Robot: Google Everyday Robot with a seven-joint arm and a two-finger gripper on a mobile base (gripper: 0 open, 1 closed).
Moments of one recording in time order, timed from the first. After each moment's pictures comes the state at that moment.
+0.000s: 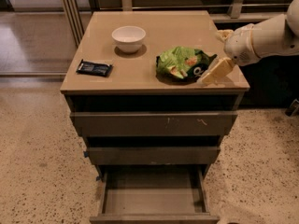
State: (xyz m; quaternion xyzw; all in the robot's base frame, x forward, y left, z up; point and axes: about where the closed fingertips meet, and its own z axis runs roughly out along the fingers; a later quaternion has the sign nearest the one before) arm 0.647 -0.178 0.889 -0.54 0.71 0.12 0.43
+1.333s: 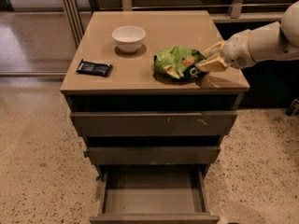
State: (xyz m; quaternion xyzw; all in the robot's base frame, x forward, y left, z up) arm 0.662 -0.178 0.870 -0.53 0.72 0.13 0.43
